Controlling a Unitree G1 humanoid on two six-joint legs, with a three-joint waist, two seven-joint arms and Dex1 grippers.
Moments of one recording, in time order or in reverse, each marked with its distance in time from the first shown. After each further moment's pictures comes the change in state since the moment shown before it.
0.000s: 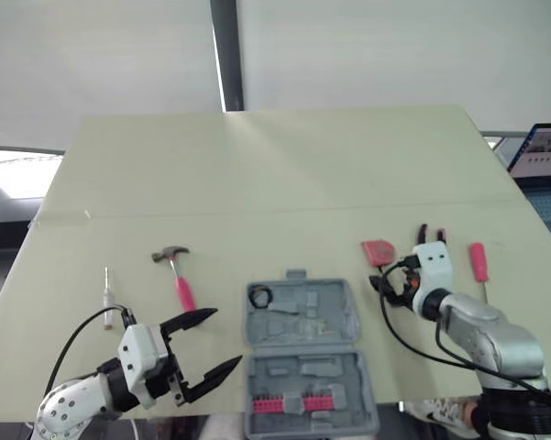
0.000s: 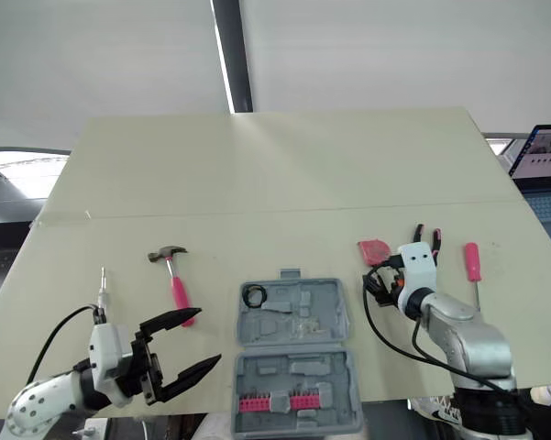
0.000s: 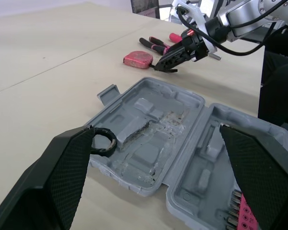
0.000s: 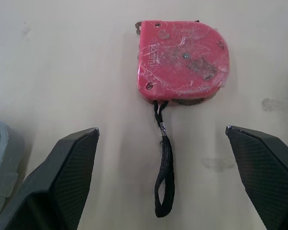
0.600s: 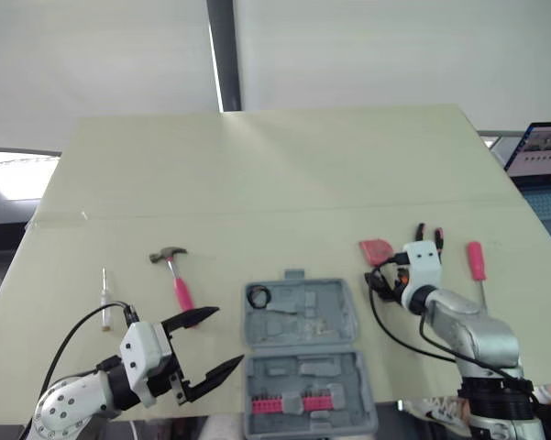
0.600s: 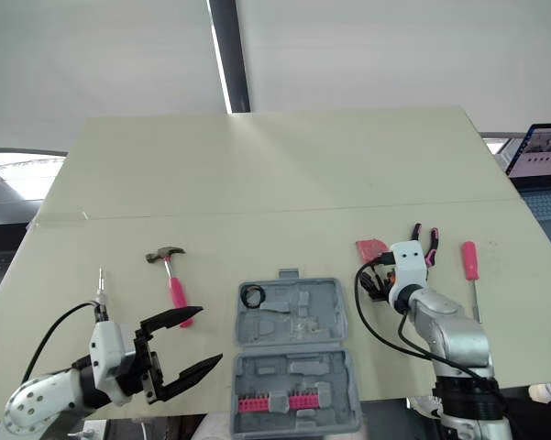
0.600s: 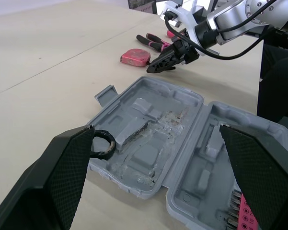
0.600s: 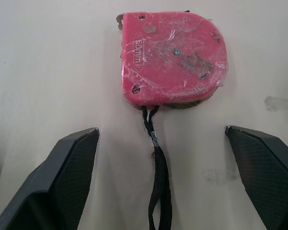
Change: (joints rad) left arm 0.000 0.028 -0.001 -0.045 0.001 0.037 0.027; right arm -0.045 0.058 0.017 0.067 -0.075 -0.024 -0.021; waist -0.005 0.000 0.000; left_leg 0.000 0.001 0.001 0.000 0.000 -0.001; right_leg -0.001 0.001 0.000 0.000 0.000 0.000
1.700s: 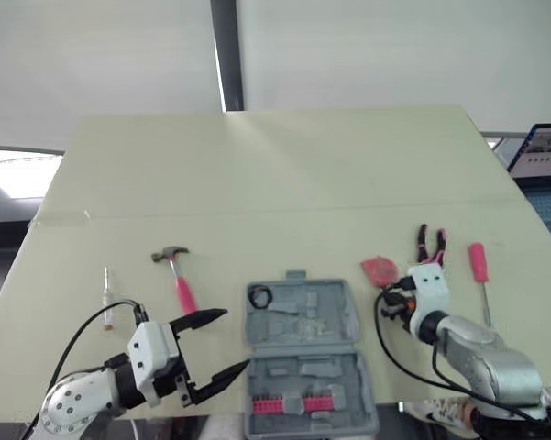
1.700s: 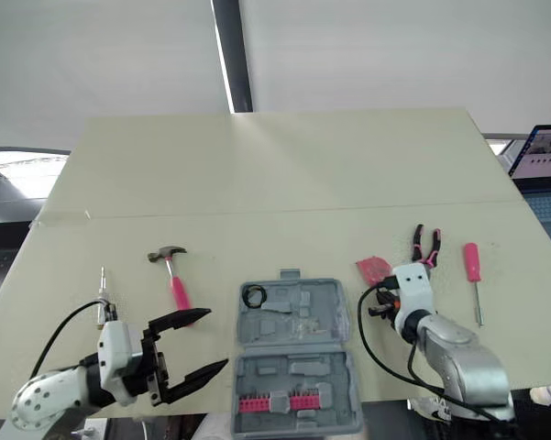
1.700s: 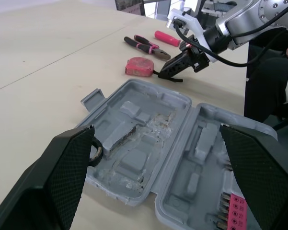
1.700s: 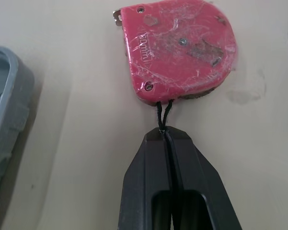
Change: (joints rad) left arm -0.049 0.023 -0.047 -0.004 -0.019 0.019 -0.032; right arm 0.259 -0.026 -0.041 -0.296 0.053 0.131 0.037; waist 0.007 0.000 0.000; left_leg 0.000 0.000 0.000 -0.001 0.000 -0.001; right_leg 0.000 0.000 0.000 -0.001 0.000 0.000
